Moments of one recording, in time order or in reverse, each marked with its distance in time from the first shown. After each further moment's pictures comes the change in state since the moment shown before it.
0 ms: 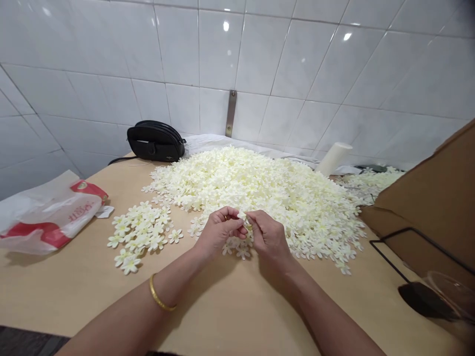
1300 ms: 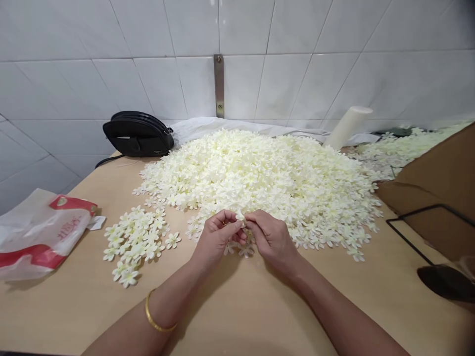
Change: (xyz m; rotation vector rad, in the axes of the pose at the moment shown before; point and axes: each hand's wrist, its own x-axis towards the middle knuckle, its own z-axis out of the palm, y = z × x) left_hand 0.000 -0.003 -0.001 0.102 0.033 -0.131; right_hand -0.002 0.008 -0.003 0.183 -0.116 0.122
